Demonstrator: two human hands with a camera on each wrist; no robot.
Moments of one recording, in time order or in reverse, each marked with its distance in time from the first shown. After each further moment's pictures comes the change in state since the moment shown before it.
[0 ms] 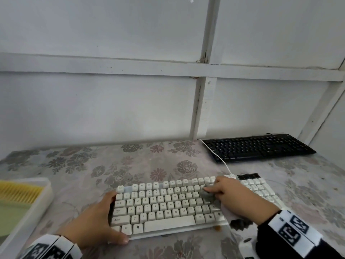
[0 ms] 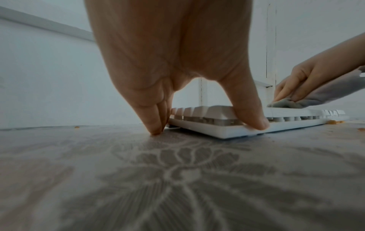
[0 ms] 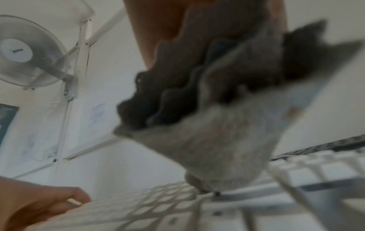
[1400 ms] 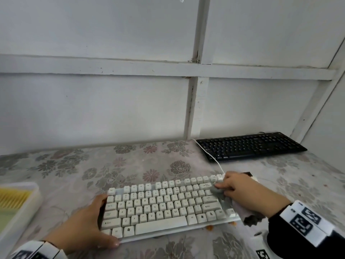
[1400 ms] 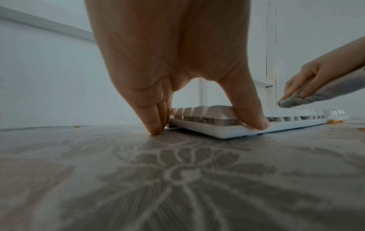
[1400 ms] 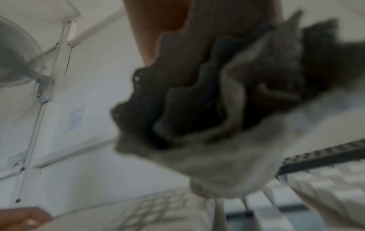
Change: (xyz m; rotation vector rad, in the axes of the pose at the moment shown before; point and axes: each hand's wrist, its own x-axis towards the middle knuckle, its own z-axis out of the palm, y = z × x) left_hand 0.000 0.002 0.000 -0.019 -0.004 -0.011; right_hand -0.010 0.034 -0.027 -0.080 0.008 0.024
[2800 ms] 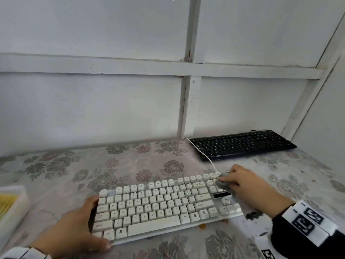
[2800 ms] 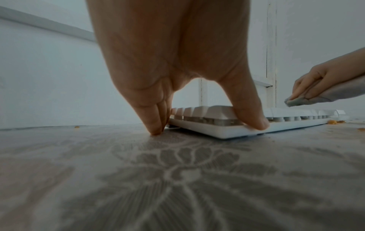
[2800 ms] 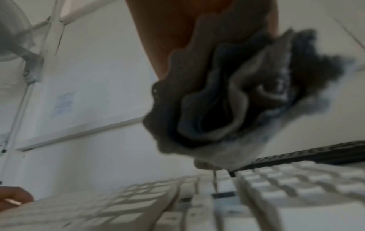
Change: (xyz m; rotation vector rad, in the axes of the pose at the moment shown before) left_hand -0.003 0.007 -0.004 0.062 -0.010 -0.015; right_hand -0.012 0.021 -0.005 -0.123 0.122 0.064
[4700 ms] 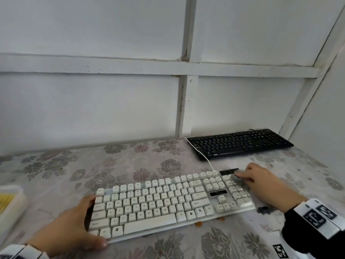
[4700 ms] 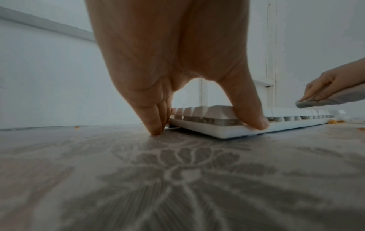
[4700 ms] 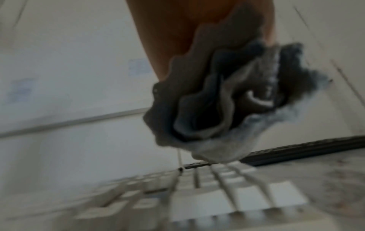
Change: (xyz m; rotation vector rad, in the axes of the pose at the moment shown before) left_hand 0.005 -0.007 0.005 0.005 0.014 -0.007; right_hand -0.007 0.048 -0.007 -0.116 -0.005 0.115
